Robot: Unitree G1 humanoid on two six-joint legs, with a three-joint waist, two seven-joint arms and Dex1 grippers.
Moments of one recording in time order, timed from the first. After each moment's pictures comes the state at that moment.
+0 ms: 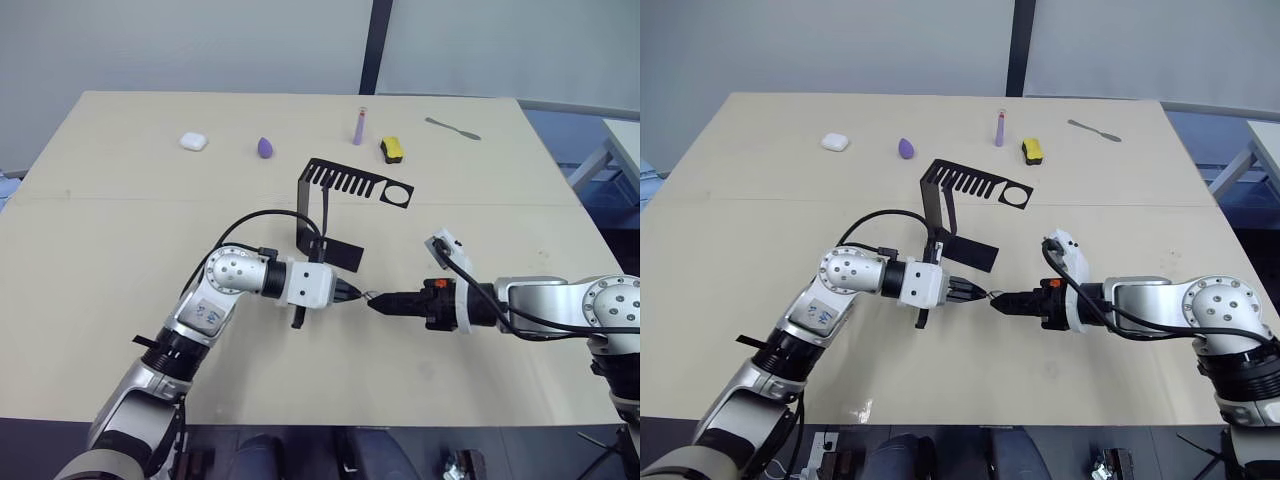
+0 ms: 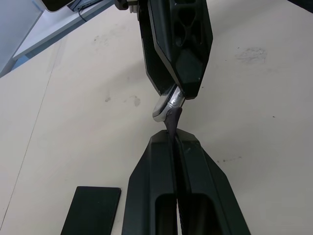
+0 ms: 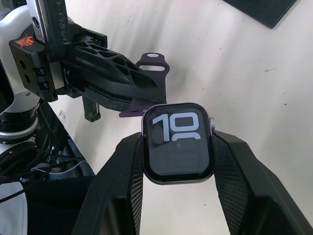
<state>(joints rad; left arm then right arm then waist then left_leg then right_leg) -0.62 0.43 -0.33 0.05 0.00 -0.13 -1.08 -0.50 -0.90 0.11 -0.20 1.92 1.19 -0.17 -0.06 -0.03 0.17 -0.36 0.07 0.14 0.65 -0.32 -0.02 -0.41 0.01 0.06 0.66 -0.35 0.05</state>
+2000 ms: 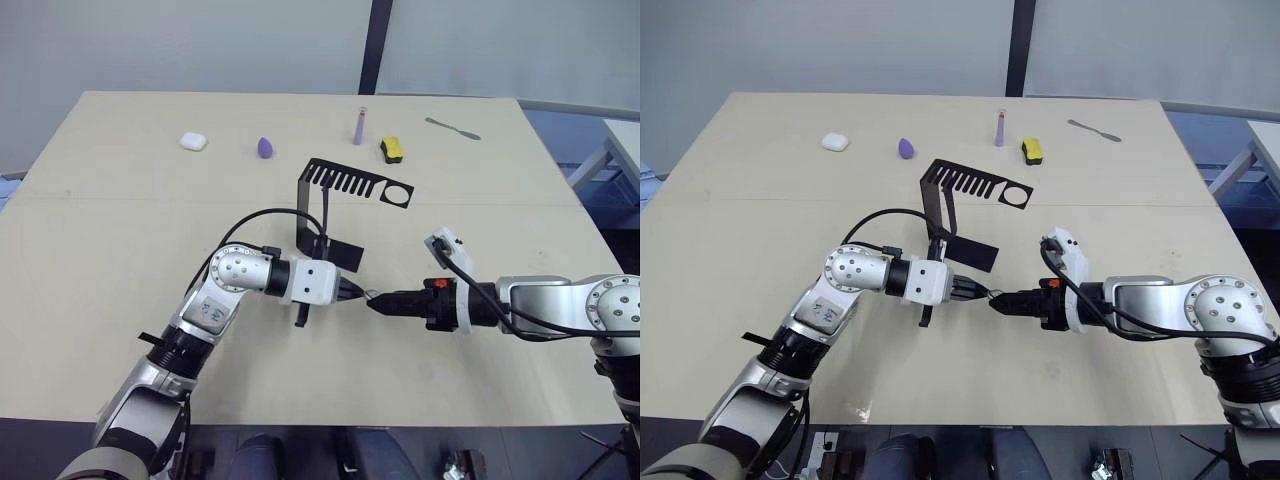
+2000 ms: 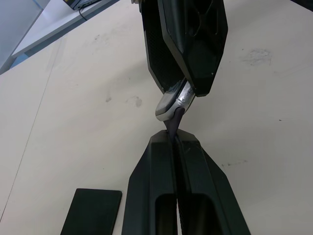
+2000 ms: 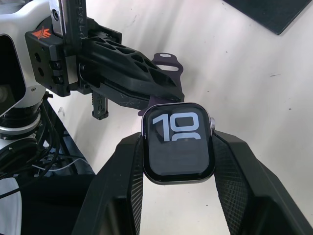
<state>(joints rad) -0.64 0.41 -0.34 0.08 0.01 -0.12 -1.08 -0.50 -0.91 0.11 -0.23 1.92 1.18 -0.17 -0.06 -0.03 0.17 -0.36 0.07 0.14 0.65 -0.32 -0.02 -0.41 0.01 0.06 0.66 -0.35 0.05</state>
